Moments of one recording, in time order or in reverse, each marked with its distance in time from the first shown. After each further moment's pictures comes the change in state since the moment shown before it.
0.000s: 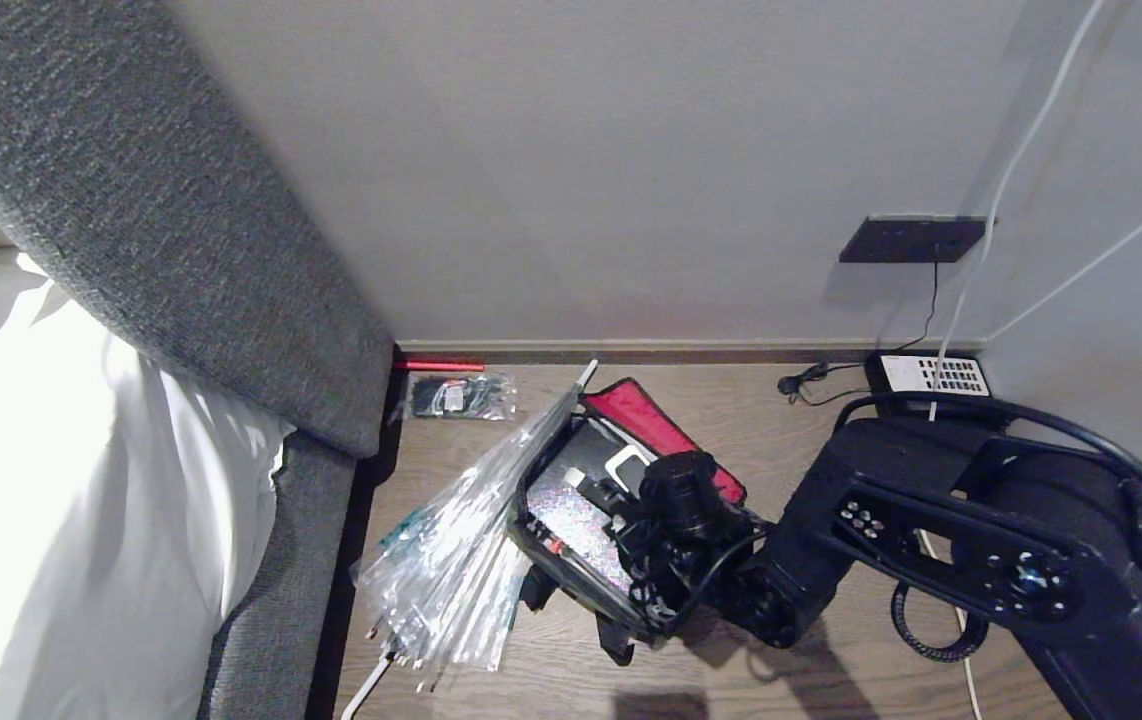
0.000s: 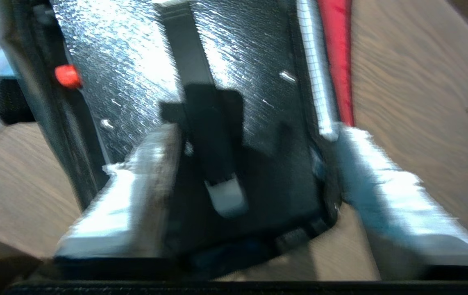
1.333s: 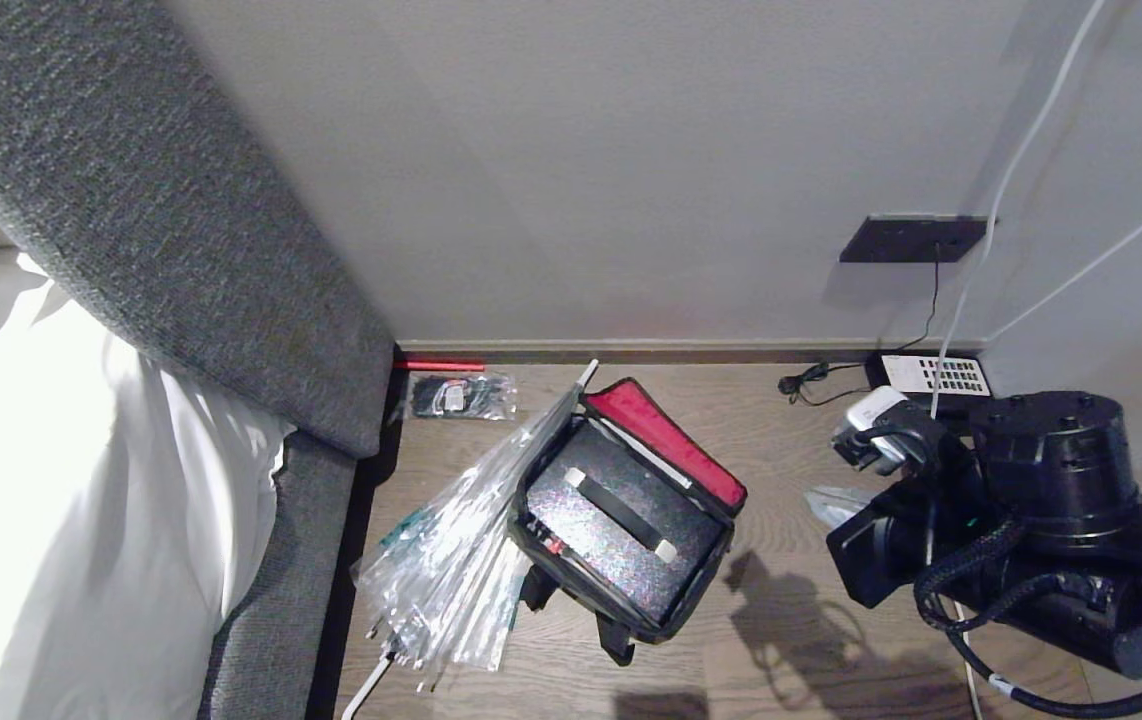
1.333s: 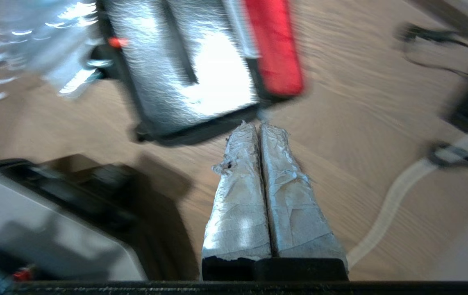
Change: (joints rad) left arm 0.001 0.000 0.000 0.000 0.001 0.000; right arm -0.079 -0.924 0.610 0.301 0.149 0.135
